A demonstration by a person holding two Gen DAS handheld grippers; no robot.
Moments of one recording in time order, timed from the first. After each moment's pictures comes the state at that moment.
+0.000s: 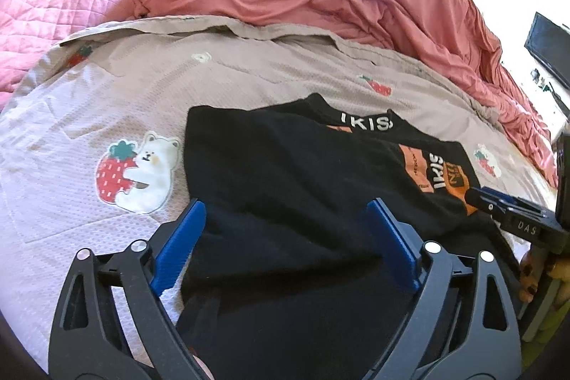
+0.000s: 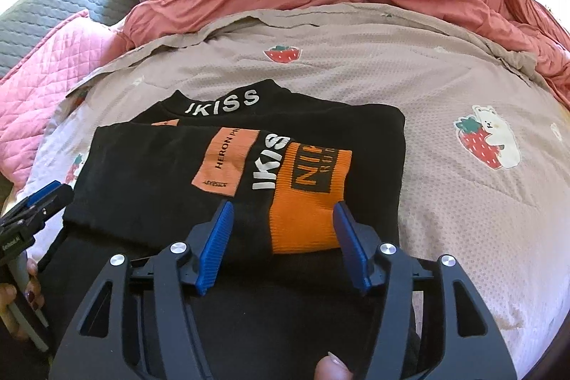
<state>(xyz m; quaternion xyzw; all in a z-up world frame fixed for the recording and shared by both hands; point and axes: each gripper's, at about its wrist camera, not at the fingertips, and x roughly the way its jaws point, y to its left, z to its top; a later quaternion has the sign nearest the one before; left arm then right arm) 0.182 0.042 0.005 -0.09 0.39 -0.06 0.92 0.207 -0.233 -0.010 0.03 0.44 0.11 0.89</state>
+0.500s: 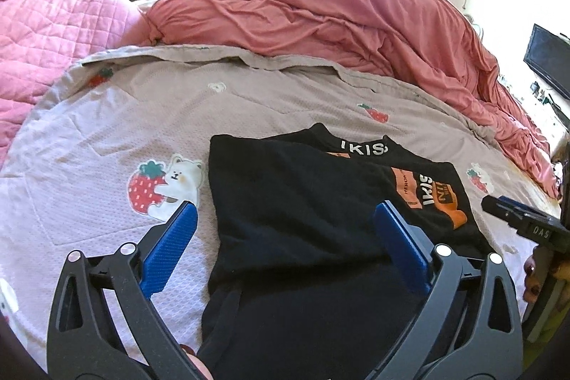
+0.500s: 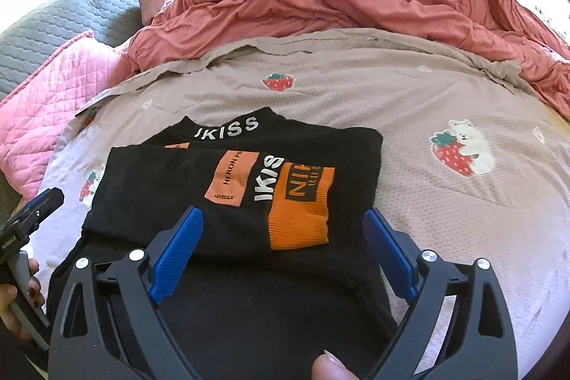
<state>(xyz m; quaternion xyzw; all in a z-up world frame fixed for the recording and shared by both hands) 0.153 0.053 0.037 -0.08 0.34 -0.04 0.93 0.184 -0.249 0.024 0.05 0.41 0.11 0.91</state>
